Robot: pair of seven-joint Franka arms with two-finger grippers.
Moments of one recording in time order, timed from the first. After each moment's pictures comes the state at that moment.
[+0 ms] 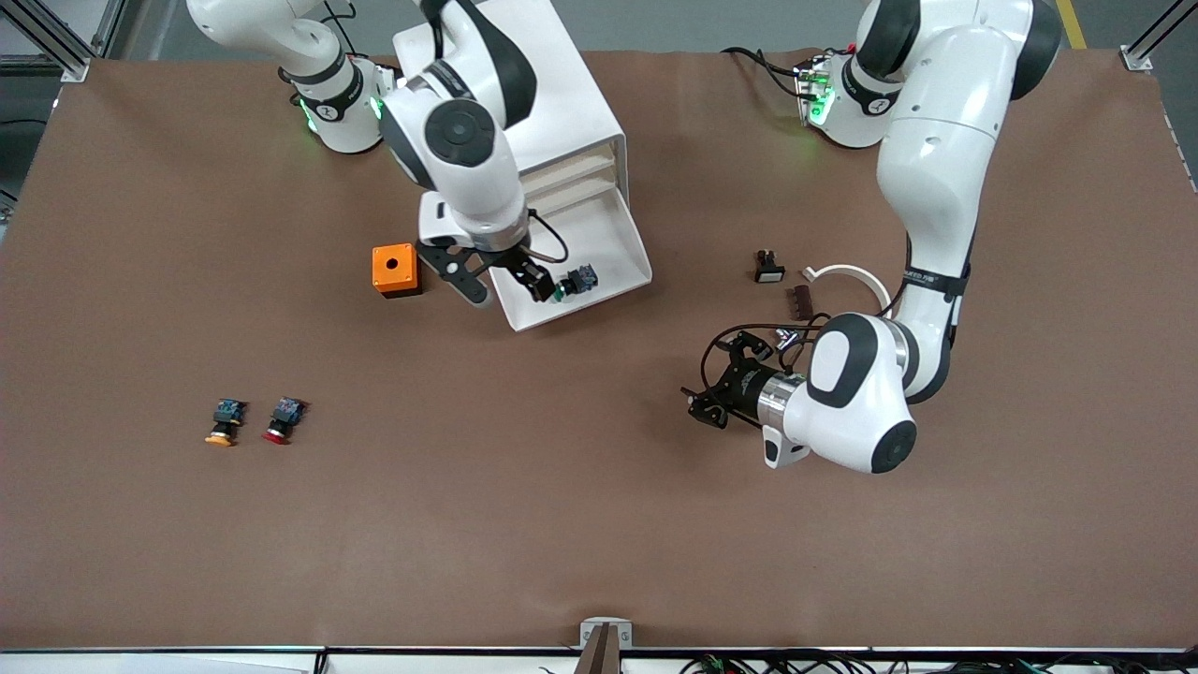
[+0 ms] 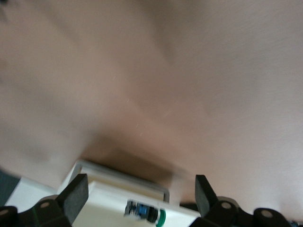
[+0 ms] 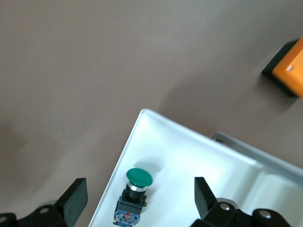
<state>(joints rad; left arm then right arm) -0.43 0.85 0.11 -1.20 -0.70 1.67 -1.10 0.79 0.30 -0.07 -1.84 0.05 2.13 1.47</state>
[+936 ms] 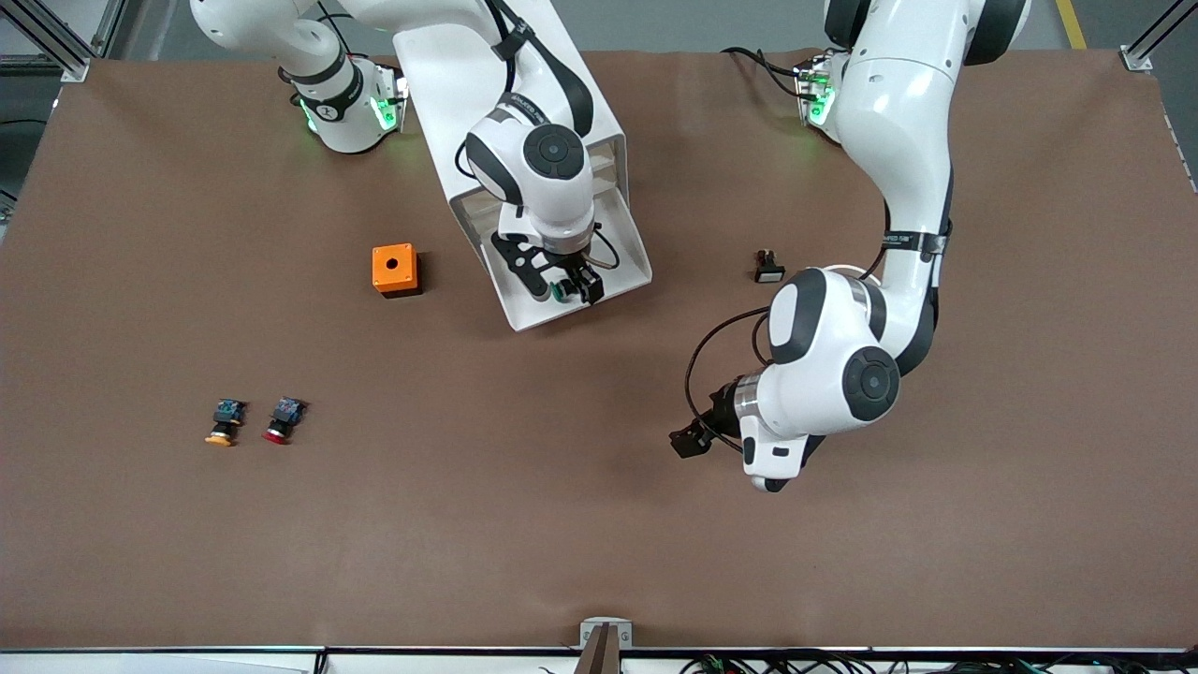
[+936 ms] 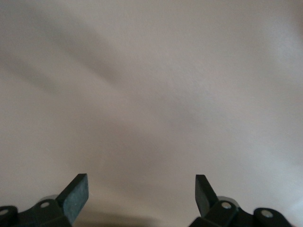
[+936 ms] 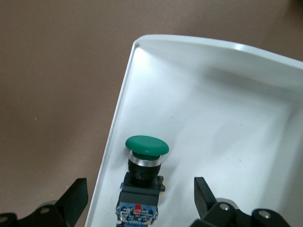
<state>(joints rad) -0.61 0.81 0.27 -1.18 -0.58 1.96 -0.88 0.91 0.44 -0.07 -1.84 0.04 2.26 1.74</state>
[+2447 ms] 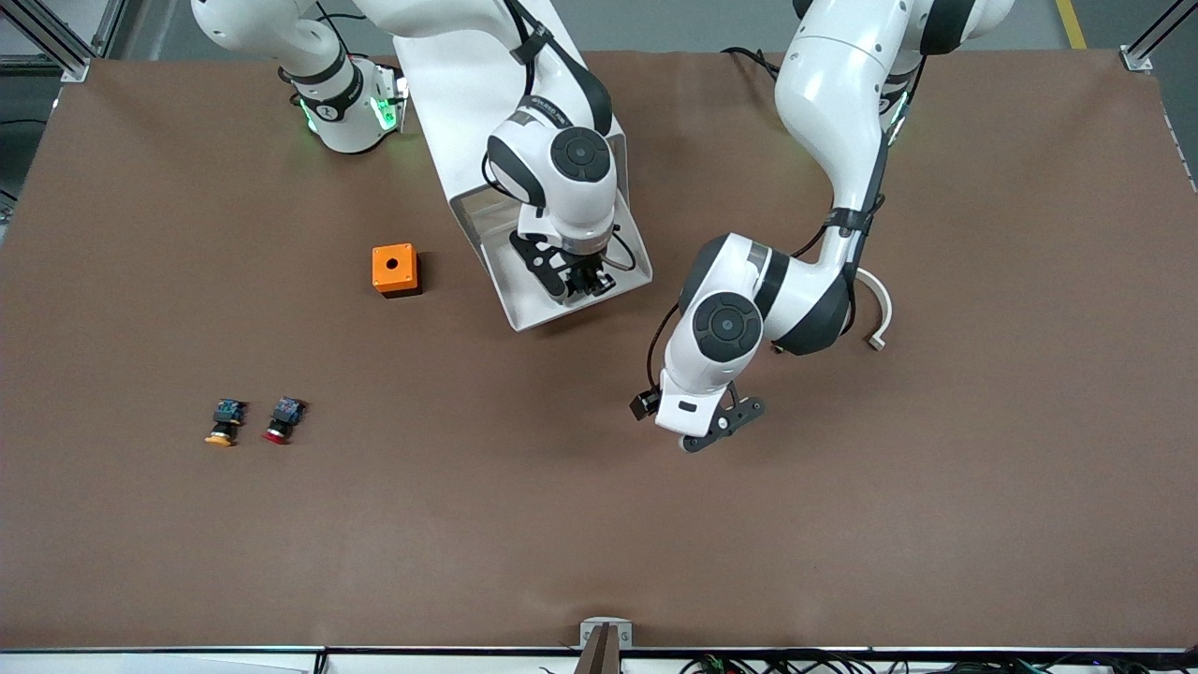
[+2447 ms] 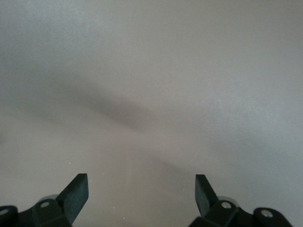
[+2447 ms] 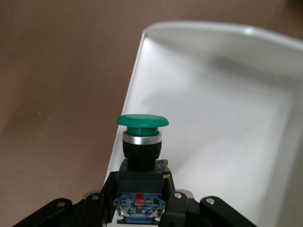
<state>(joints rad) -0.76 0.81 0.27 -1.25 -0.31 2.01 -0.95 0.92 0.50 -0.09 -1.68 0.04 2.11 1.73</state>
